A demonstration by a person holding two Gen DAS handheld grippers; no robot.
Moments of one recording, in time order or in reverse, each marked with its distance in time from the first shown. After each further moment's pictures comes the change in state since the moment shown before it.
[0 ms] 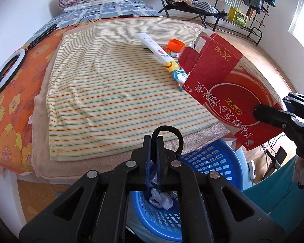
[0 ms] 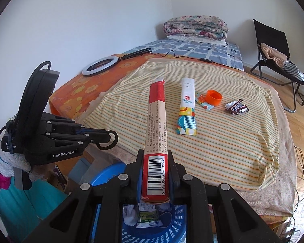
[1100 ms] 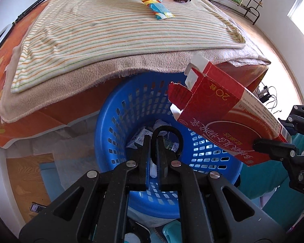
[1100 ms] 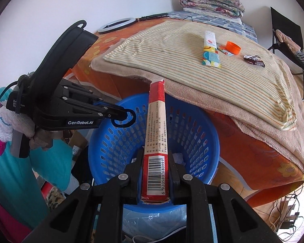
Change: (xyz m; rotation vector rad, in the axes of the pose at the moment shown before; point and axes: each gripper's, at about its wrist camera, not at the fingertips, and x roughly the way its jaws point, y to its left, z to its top) left arm 0.040 -0.034 -0.085 0.011 0.184 -0.041; right arm 0.006 0.036 -0.107 -0.075 0.195 0.042
